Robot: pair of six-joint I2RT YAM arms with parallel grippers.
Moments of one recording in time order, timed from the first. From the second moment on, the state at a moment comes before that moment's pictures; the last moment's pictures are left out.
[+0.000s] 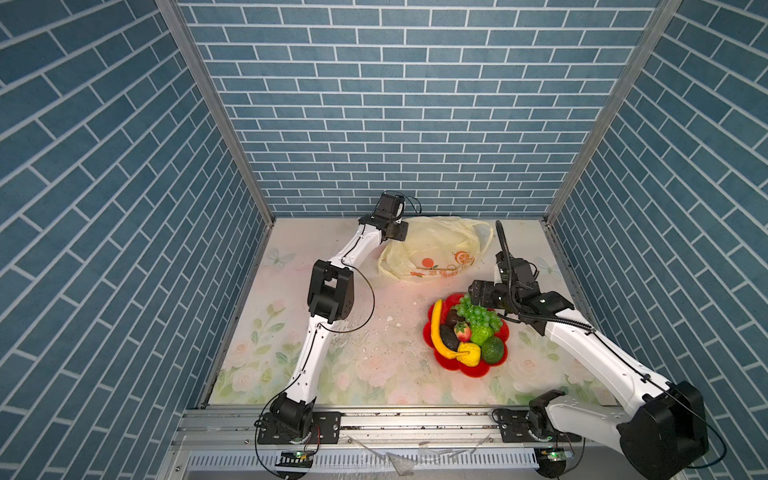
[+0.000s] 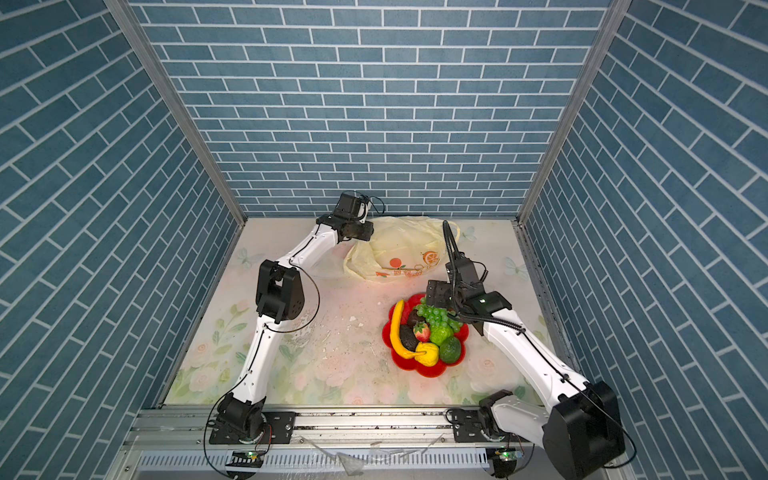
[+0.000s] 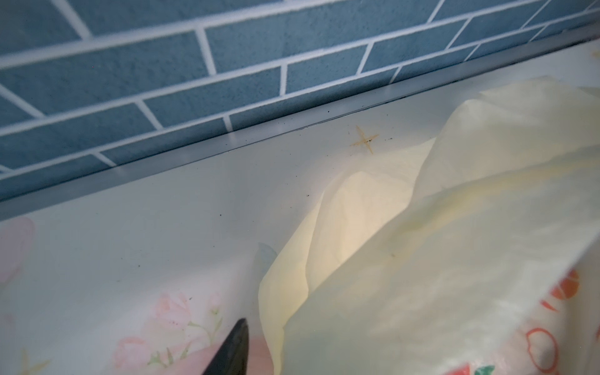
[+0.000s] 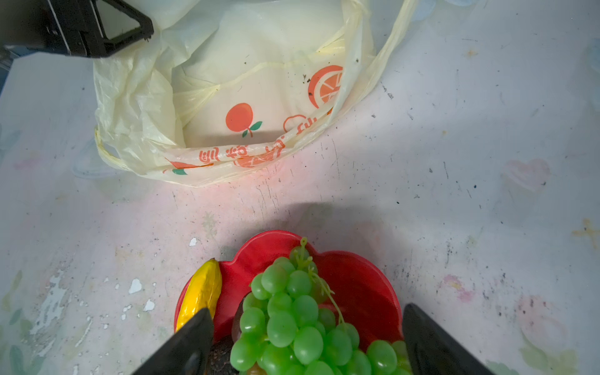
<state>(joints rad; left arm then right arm) -0.40 2.54 2.36 -0.62 0.05 -0.09 0.43 1.13 0.84 -0.52 0.04 0.45</state>
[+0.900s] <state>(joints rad) -0.38 1.70 1.27 -0.48 -0.04 -0.41 0.22 0.76 0.29 -0.23 -0.12 1.23</state>
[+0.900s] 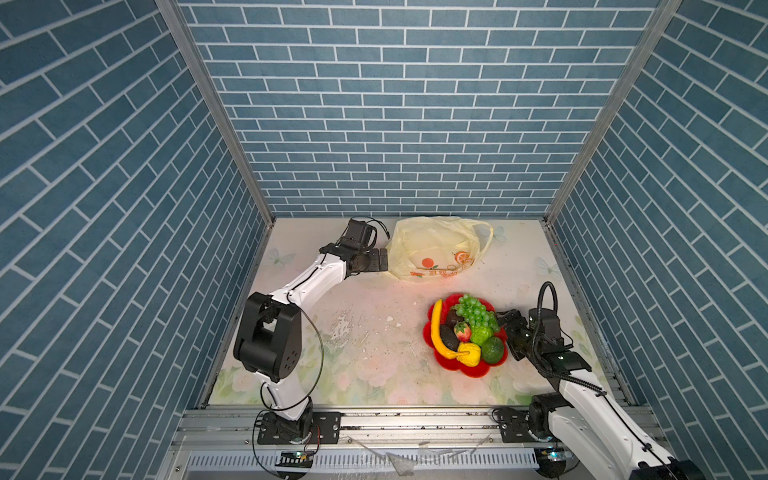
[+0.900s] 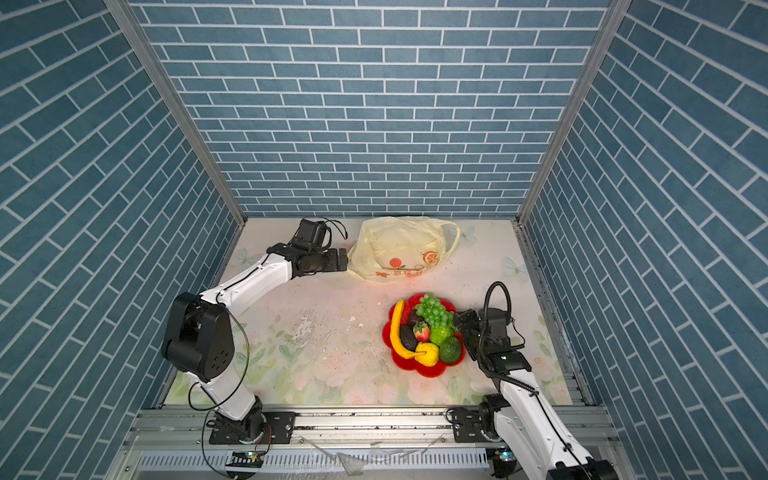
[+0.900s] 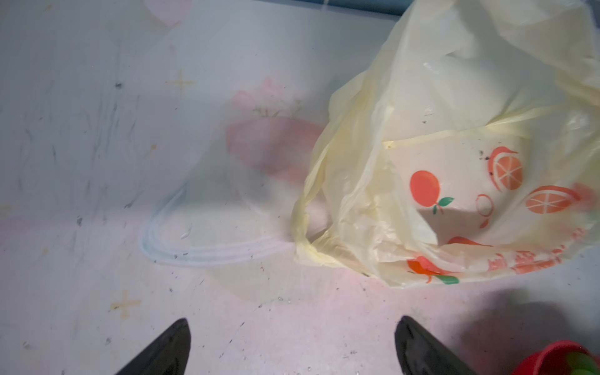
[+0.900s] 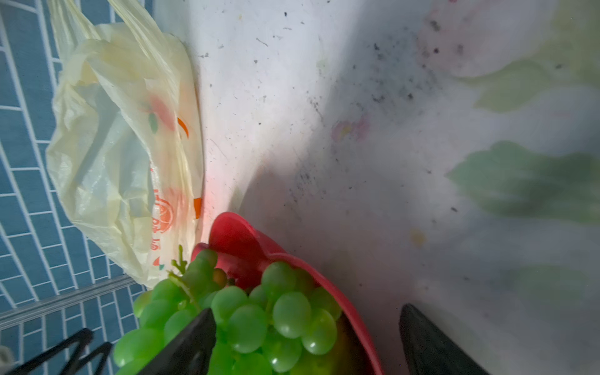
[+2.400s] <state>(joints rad) -0.17 1.24 0.65 -0.14 -0.47 -0.36 0.31 1.28 0.63 -0.15 0.17 0.81</state>
